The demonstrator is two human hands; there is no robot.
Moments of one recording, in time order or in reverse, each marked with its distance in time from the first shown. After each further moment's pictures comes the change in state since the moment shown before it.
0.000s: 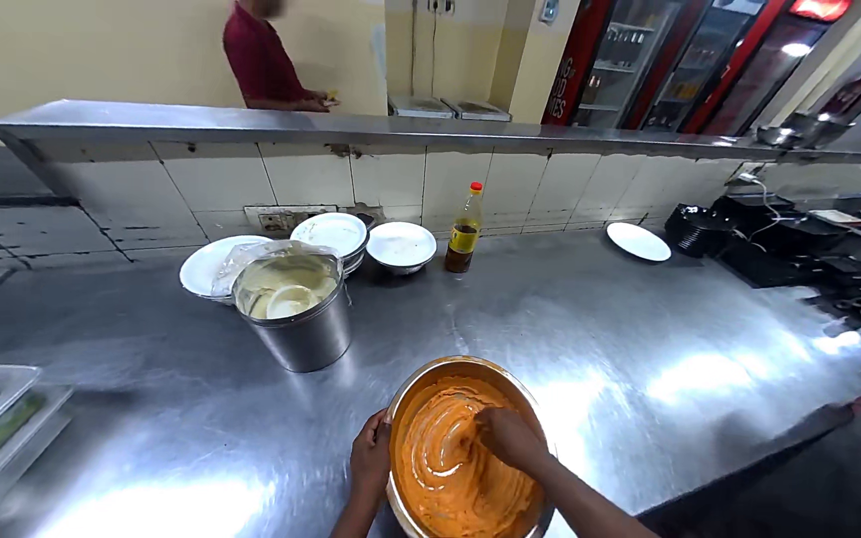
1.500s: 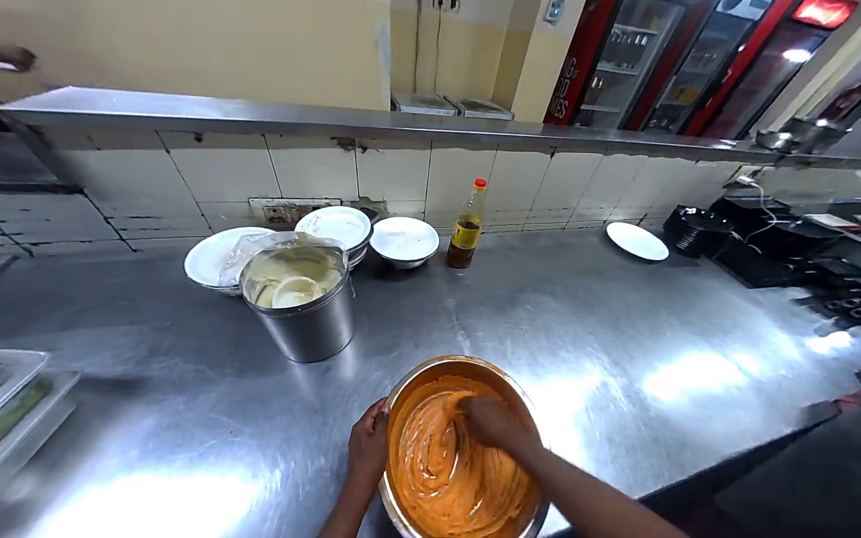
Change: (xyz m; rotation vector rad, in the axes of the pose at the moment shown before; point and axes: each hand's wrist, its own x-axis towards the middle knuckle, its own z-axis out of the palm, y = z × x) left_hand 0.001 0.003 -0.013 0.044 -0.037 0.016; right_hand 0.032 -0.009 0.024 -0.042 -0.135 -0.130
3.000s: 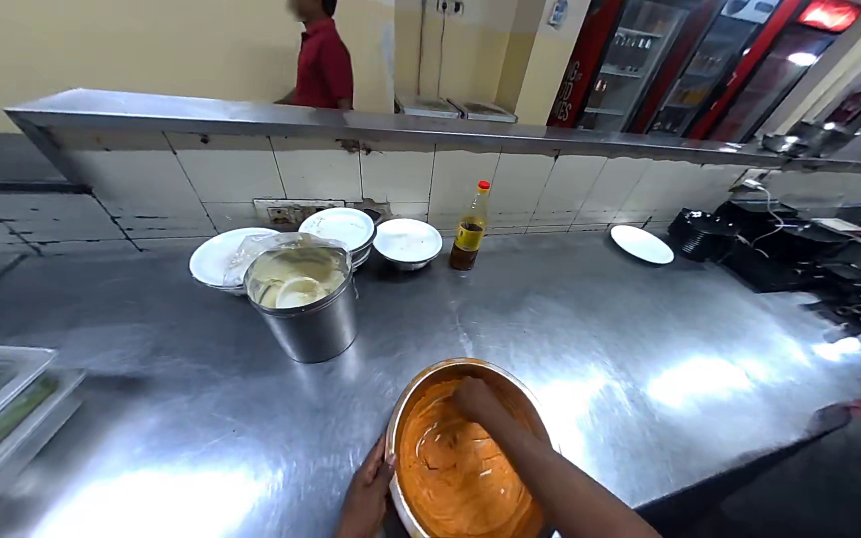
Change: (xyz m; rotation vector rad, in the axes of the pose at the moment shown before) left_hand -0.056 -0.016 -0.016 -0.296 -0.219 -0.217; right_hand 0.018 -0.043 -0.042 0.068 0.096 0.361
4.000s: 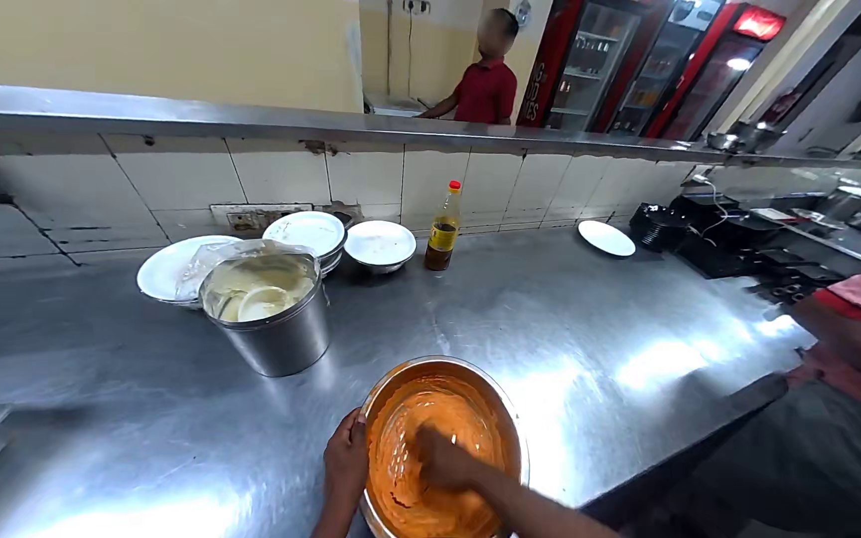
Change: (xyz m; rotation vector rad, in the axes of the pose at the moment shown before) left_hand 0.055 0.023 0.014 0.434 0.314 0.256; right_hand -0.020 0.039 0.072 0.117 -0.120 -0.434
